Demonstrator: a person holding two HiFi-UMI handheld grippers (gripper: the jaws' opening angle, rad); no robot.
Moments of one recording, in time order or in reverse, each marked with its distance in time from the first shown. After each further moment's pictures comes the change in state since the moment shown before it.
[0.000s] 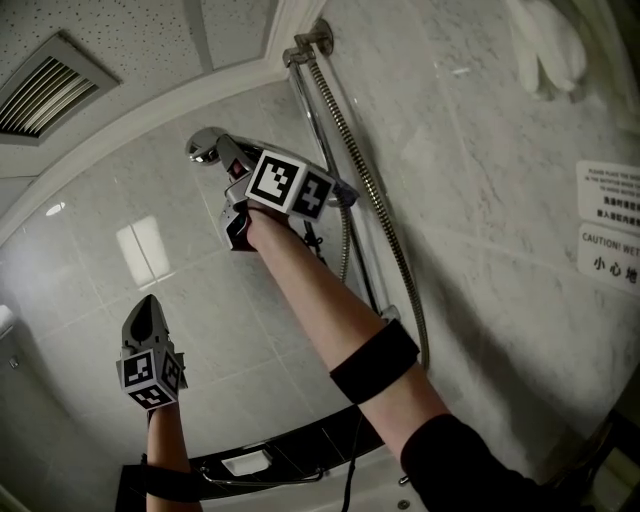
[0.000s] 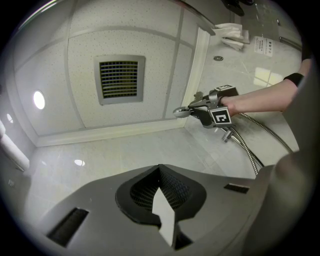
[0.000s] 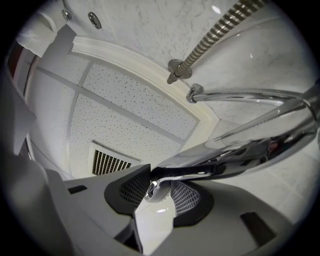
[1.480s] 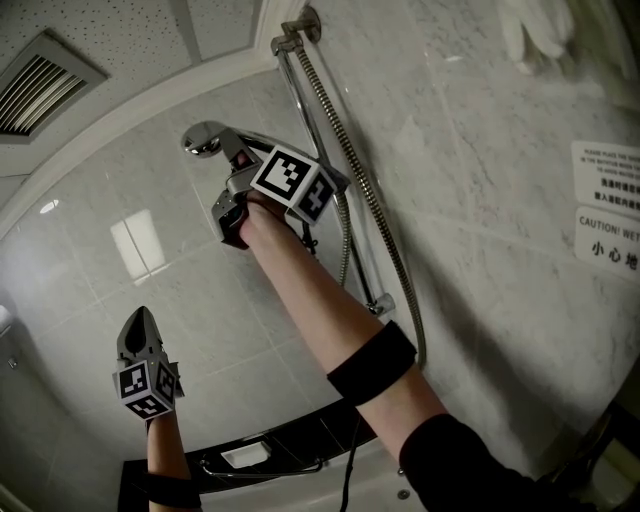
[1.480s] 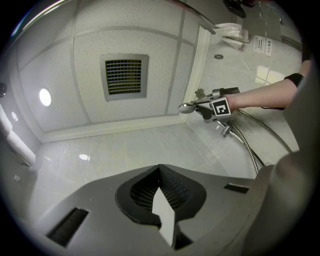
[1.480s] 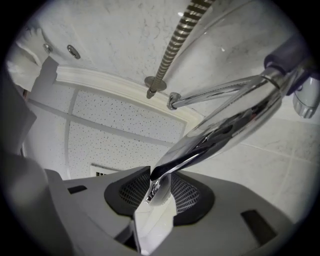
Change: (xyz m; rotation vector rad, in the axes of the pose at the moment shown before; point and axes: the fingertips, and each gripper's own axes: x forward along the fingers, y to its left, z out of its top) left arm -0.024 0.012 -0.032 -0.022 0.036 0.036; right arm -0.024 -0.018 0.006 0.235 -0.115 -0.024
